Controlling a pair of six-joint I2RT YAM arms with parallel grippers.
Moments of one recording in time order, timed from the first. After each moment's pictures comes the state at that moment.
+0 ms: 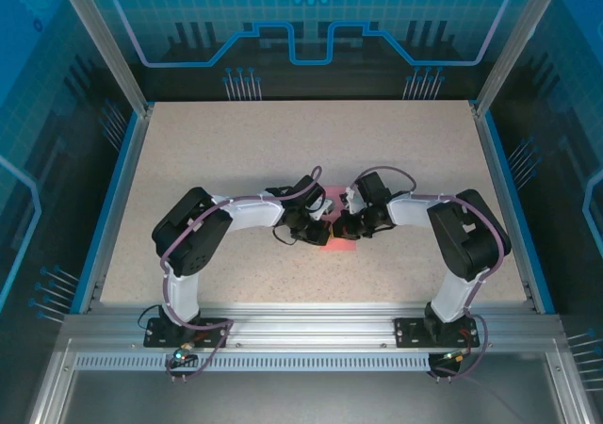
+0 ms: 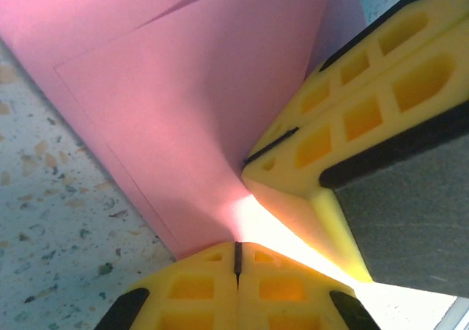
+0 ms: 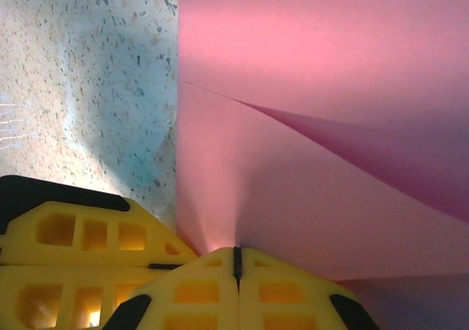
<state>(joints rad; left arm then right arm) -0.72 1.93 1.14 -0.38 0.41 -0.41 0.43 1.76 0.83 -0.26 -0.60 0.45</state>
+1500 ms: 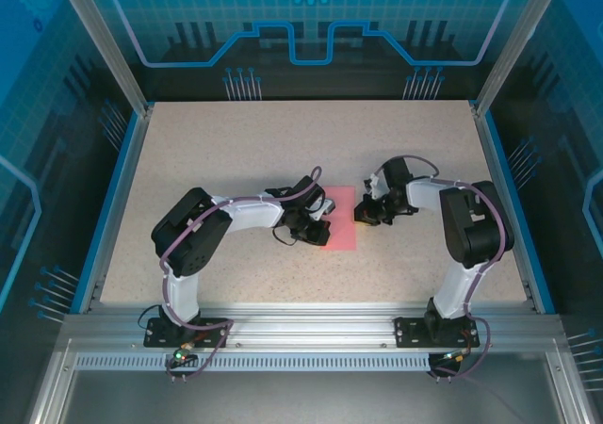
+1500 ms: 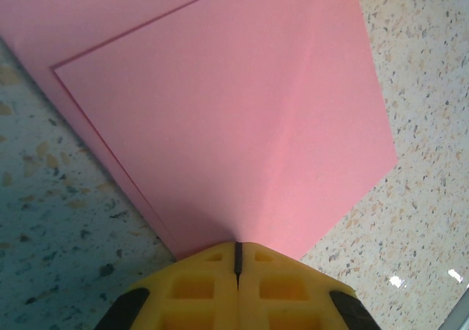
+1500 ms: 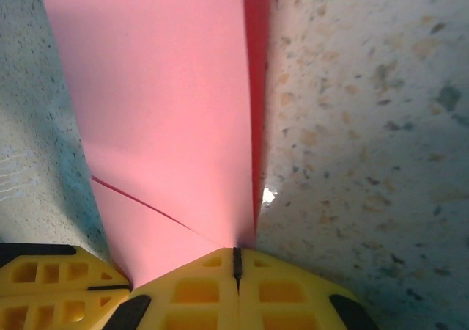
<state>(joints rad) -0.72 1.93 1.13 -0.36 0.40 -0.41 0.20 1.83 0.94 -0.41 -0.62 0.33</state>
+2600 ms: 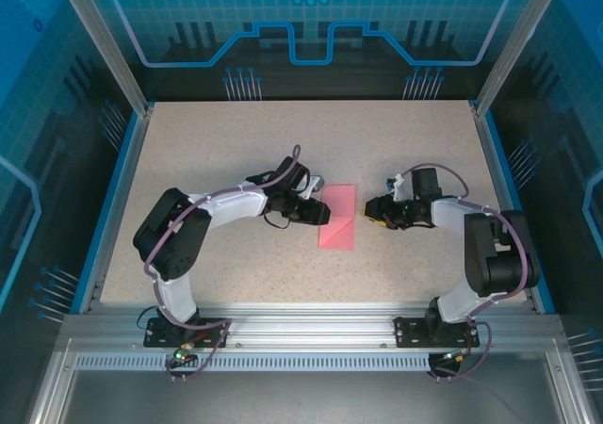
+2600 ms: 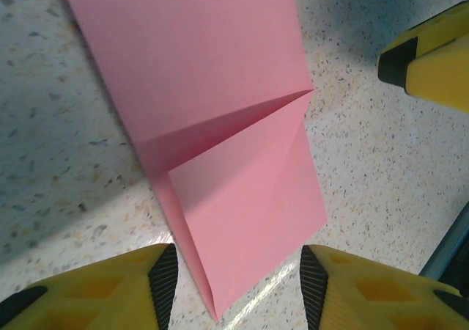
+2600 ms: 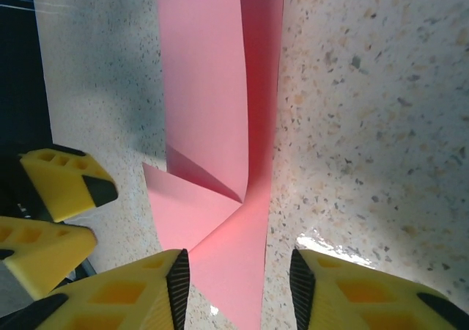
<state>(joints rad) -0.61 1.85 1.15 -0.33 0.46 -0.45 0.07 1.58 0.70 -0.20 -0.77 0.42</state>
